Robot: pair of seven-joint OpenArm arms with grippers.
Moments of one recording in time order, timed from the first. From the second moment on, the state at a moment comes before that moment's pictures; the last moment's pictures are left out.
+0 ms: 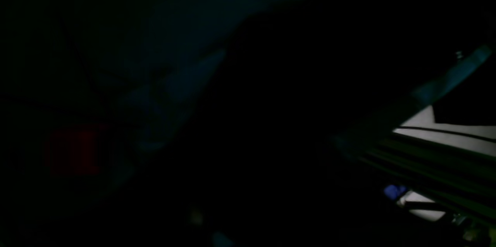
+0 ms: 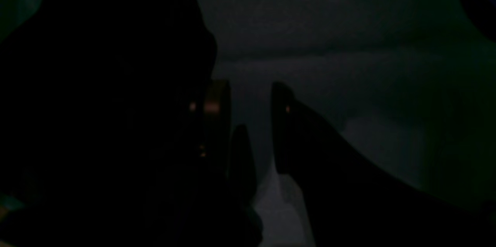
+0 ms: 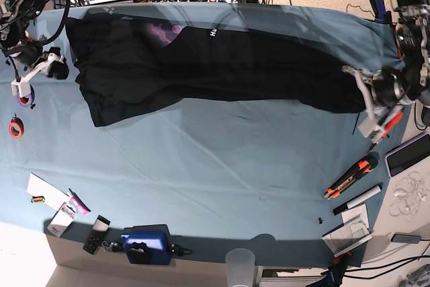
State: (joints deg) left arm 3.5 -26.9 -15.5 101.7 -58.2 -32.1 81.6; right arm -7.2 22.7 49.3 85.6 45.1 39.8 -74.6
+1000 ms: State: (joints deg) left arm 0.1 -8.1 18.1 107.0 -25.0 -23.9 78.8; right arm -7.2 22.7 49.3 85.6 45.1 39.8 -72.8
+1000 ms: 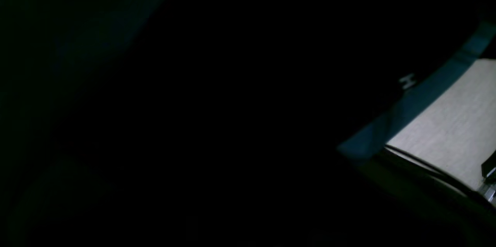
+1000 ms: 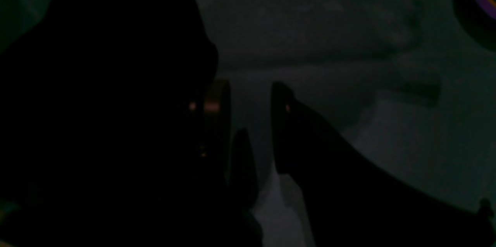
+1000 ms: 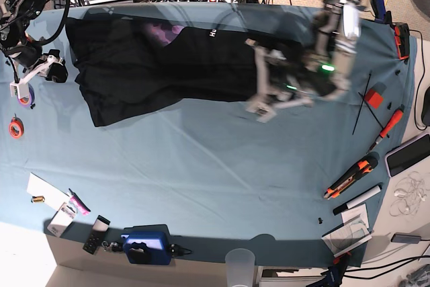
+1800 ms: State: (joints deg) left arm -2.0 -3.9 19.5 107.8 -33.7 -21.9 74.3; right arm -7.1 22.7 49.3 85.6 45.1 39.8 -71.5
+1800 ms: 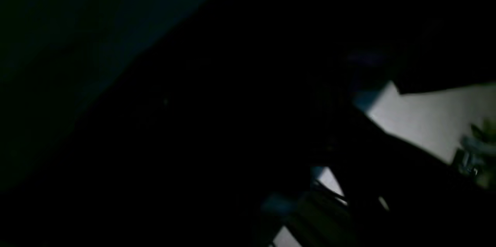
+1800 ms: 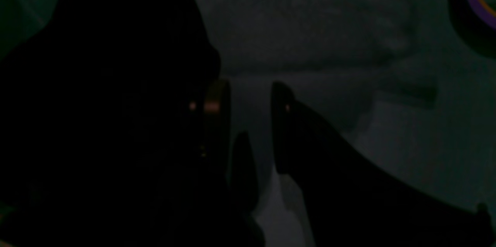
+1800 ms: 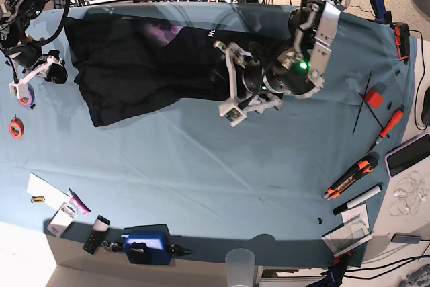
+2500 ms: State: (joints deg) left arm 6.0 -5.4 19.2 118.6 -10.2 -14.5 76.3; right arm -7.2 23.5 49.3 85.6 50.8 39.8 -73.5
